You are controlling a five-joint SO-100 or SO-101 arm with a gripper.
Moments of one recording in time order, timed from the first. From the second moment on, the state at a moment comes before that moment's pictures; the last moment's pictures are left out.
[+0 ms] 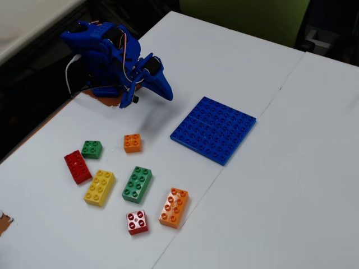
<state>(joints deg) -2.6 187.9 176.4 48.9 -1.3</state>
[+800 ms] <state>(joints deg) -2.6 187.9 176.4 48.6 -2.2</state>
